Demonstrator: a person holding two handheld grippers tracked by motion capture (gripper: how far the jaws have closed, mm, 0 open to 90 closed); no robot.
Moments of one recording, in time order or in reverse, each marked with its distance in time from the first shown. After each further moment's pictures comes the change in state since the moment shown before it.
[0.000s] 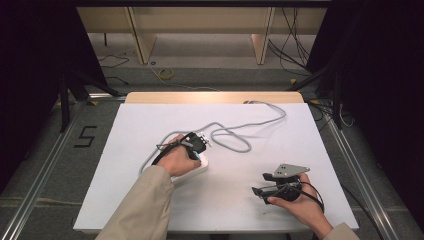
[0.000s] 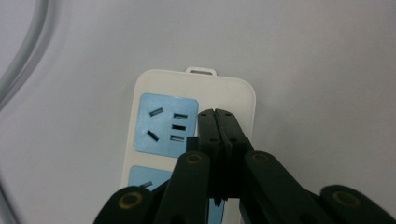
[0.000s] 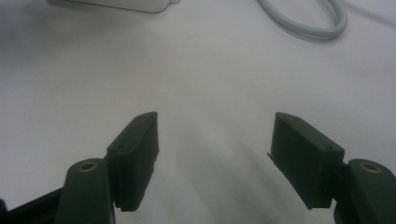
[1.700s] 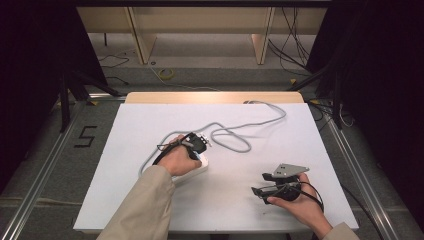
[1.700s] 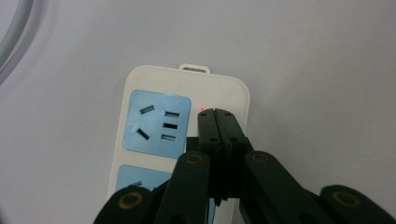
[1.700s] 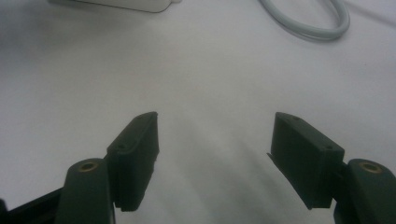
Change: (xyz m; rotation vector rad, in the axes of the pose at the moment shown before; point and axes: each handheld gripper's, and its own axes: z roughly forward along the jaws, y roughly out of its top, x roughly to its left) left arm -0.001 0.001 0.003 0.029 -0.018 -0.018; right arm 0.000 0.001 0.001 0.005 0.002 -0.009
